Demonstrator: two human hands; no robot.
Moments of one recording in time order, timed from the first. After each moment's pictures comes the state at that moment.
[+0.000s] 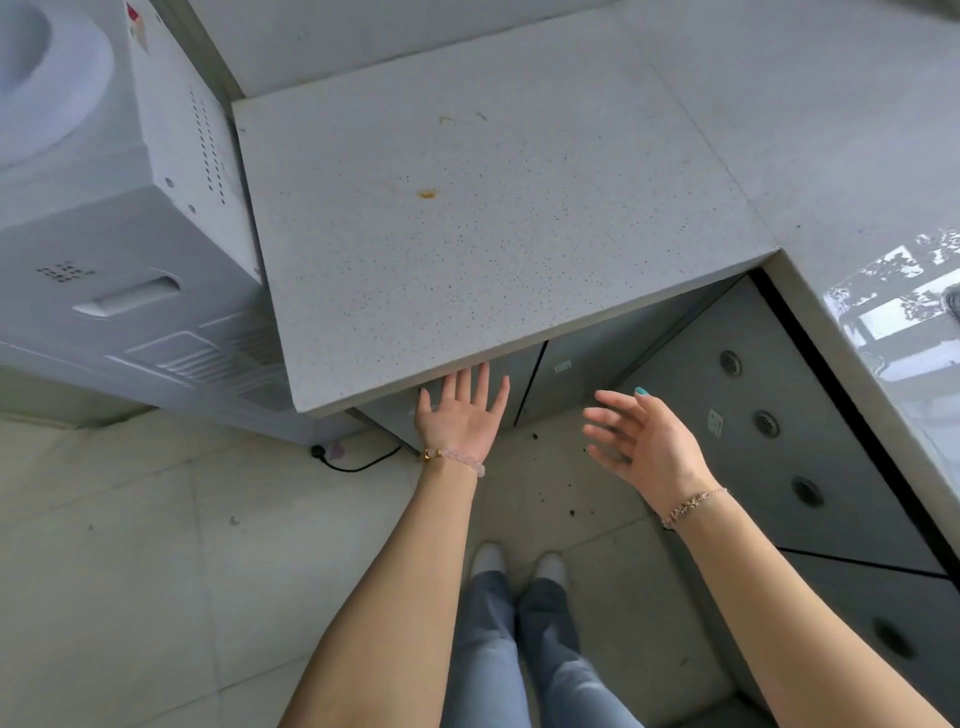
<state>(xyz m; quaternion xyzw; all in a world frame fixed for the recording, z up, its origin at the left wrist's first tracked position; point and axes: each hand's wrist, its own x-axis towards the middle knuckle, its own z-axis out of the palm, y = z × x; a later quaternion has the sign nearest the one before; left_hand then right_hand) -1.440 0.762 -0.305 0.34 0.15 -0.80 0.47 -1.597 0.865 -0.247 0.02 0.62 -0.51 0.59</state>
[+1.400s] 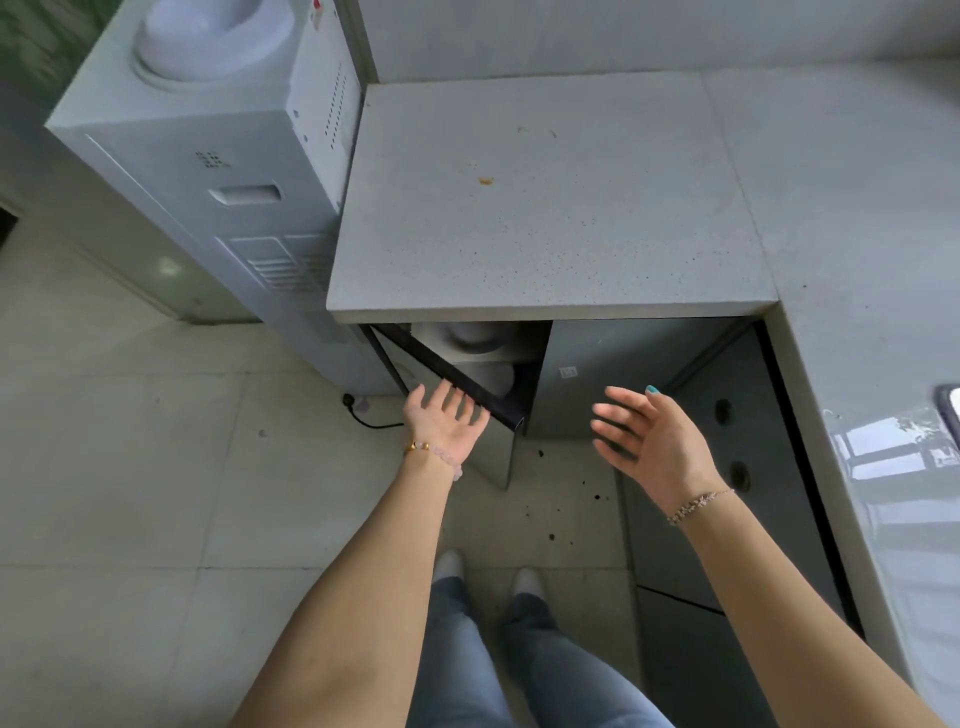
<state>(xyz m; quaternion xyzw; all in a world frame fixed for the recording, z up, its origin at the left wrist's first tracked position) -1.453 0.856 -0.277 0.43 0.14 -0.71 0.55 -1.665 0.908 -0.218 -0.09 0.59 -0.45 0.67</state>
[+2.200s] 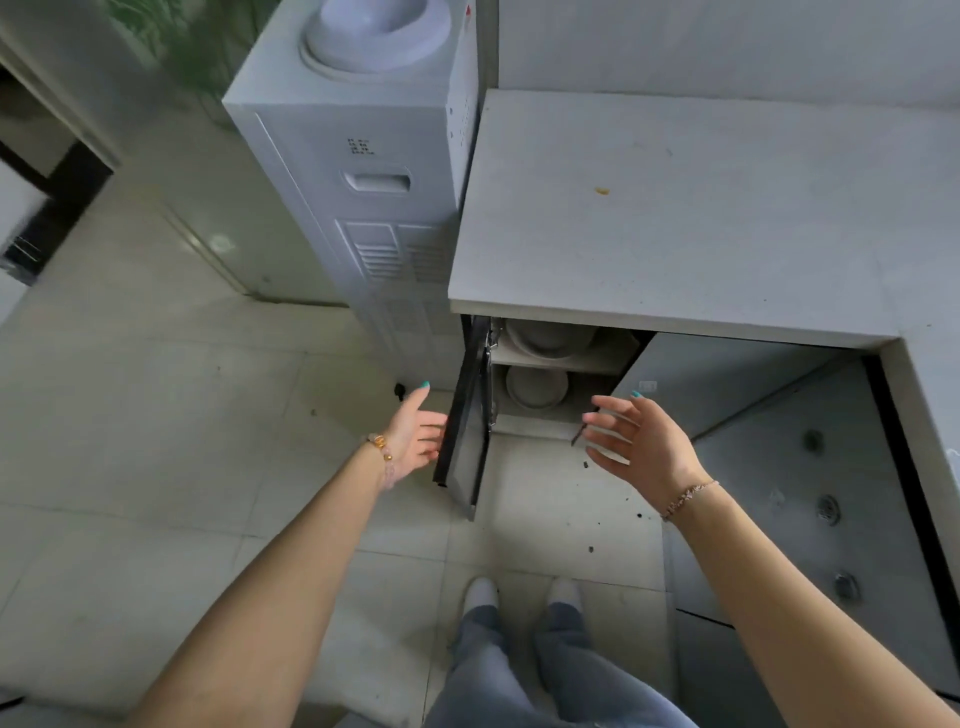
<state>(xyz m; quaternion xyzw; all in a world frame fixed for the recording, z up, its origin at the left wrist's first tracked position) -1.278 0.882 -0.257 0.67 -0.17 -0.69 0.22 -1.543 0.898 -0.222 -0.15 0.59 -0.37 0.70</state>
